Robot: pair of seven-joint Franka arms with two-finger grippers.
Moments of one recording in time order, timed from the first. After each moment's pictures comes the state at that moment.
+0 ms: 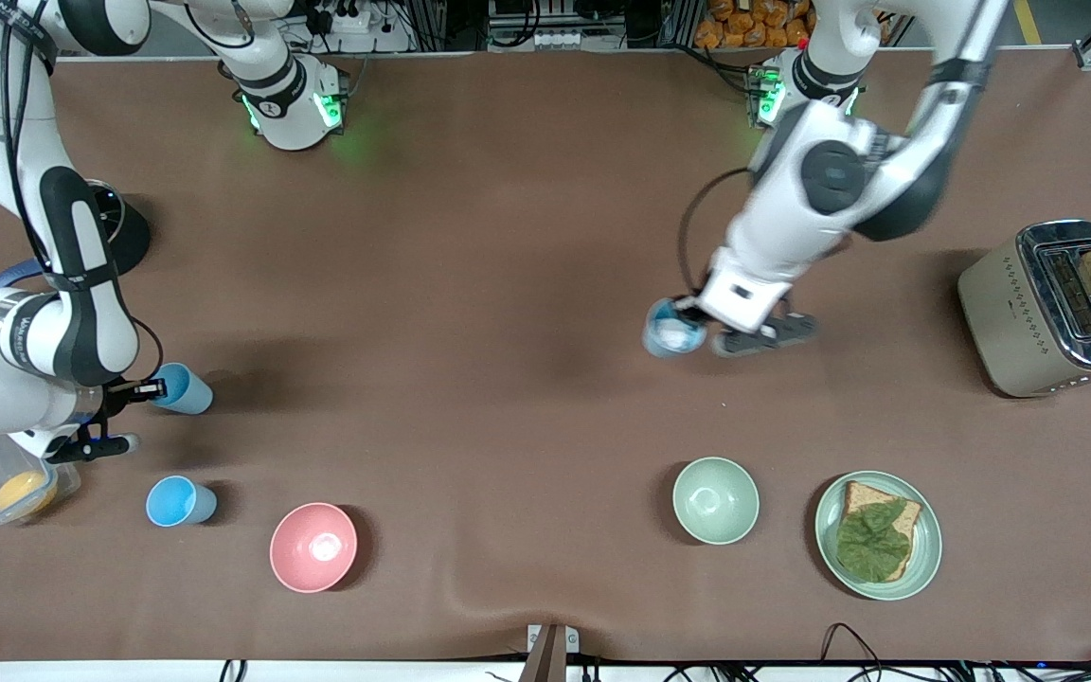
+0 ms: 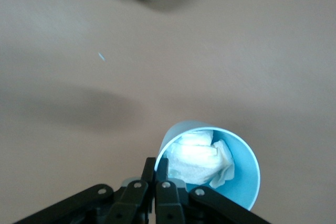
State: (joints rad) left arm -0.31 0.24 -0.26 -1.88 -0.08 2.19 -0.79; right arm -0.10 0.66 -0.13 -1.62 0.04 1.98 -0.38
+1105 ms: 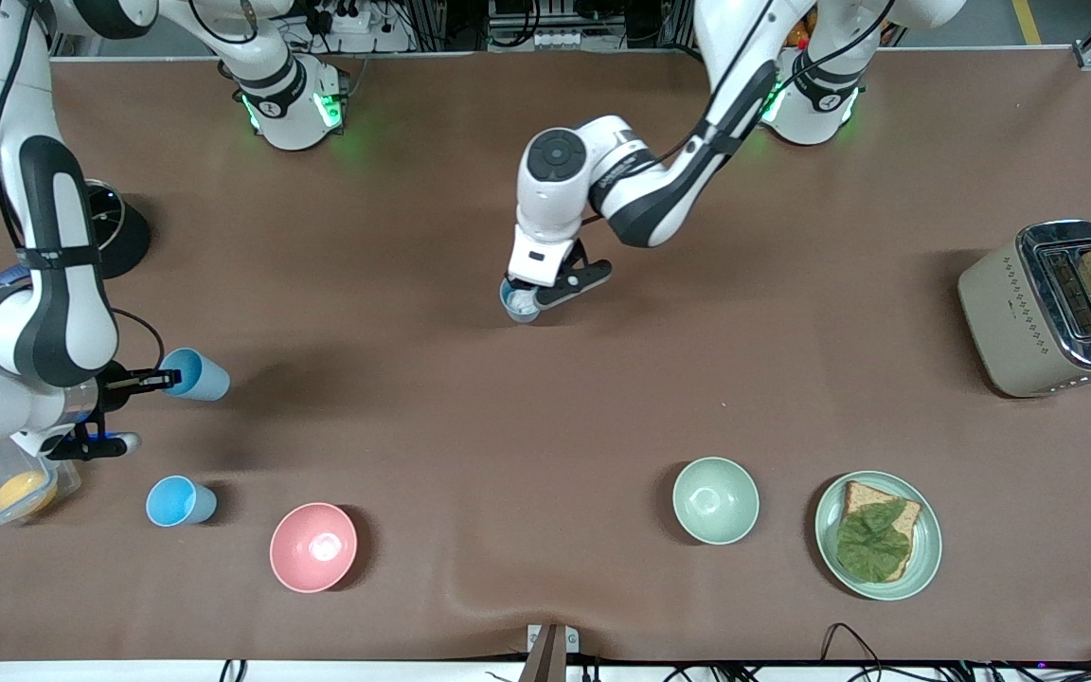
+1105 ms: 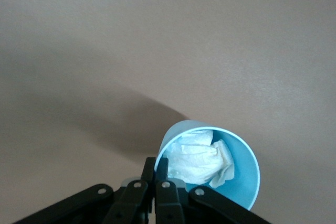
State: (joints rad) left arm -0.70 0.60 -0.26 -1.71 0.17 2.37 -1.52; right arm -0.04 0.60 -0.13 -1.49 0.14 1.70 -0.23
